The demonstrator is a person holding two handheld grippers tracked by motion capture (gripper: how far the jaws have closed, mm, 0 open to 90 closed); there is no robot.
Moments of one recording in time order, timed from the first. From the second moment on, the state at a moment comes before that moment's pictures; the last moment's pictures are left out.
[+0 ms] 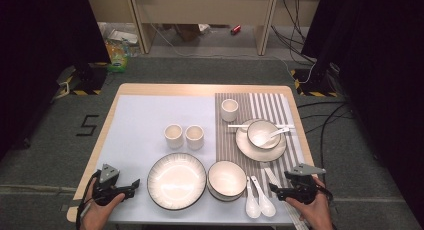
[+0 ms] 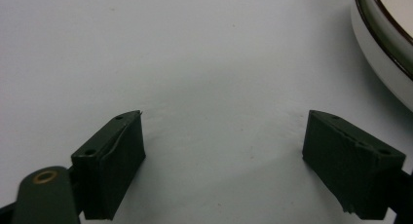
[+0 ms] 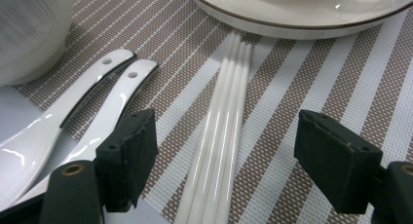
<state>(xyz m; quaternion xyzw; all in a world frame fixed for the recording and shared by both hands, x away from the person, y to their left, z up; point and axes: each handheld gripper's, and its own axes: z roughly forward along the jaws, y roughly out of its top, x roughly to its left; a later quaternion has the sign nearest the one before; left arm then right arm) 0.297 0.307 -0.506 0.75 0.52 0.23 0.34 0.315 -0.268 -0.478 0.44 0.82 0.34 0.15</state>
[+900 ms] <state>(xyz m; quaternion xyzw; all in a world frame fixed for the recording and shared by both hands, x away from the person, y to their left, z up) 0.297 0.307 -0.506 0.75 0.52 0.23 0.34 0.307 -0.266 -0.489 0.42 0.83 0.33 0.17</state>
